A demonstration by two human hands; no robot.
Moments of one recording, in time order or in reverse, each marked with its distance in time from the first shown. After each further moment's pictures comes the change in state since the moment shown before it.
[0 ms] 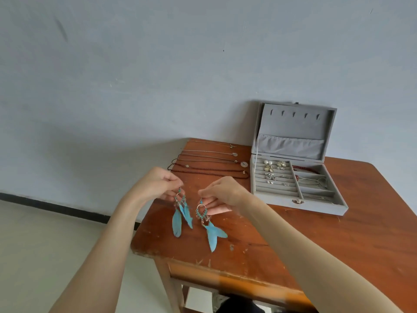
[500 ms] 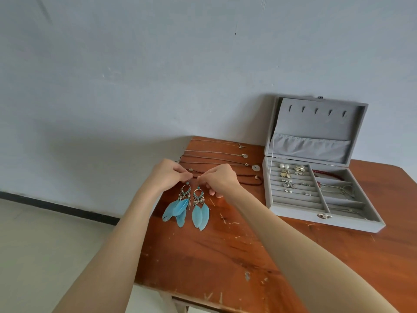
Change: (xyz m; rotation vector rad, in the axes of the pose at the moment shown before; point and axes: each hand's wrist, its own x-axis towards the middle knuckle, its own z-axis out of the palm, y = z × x) left_hand 0.079 -0.007 0.006 0.240 0.180 0.016; right_hand 0.087 -0.018 0.009 -0.236 0.309 -0.017
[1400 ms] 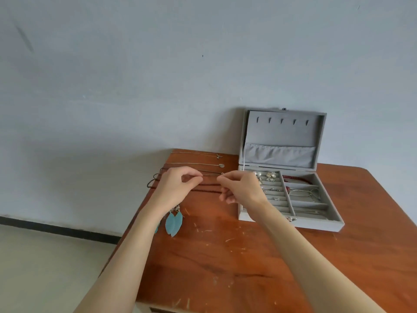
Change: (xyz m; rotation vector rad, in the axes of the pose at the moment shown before) left_hand -0.032 0.054 0.035 -0.068 0.064 0.363; right_hand -0.047 0.041 -0.087 0.403 0.072 -0.170
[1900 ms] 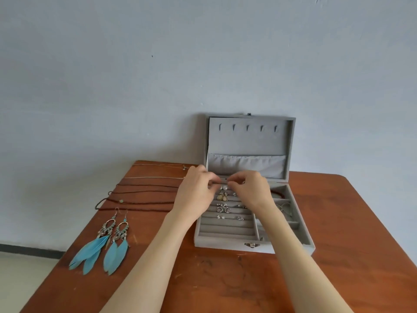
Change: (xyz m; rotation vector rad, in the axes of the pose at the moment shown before) left_hand 0.066 0.057 0.122 0.303 0.063 0.240; right_hand 0.058 0.024 -0.103 -0.612 0.282 -0.159
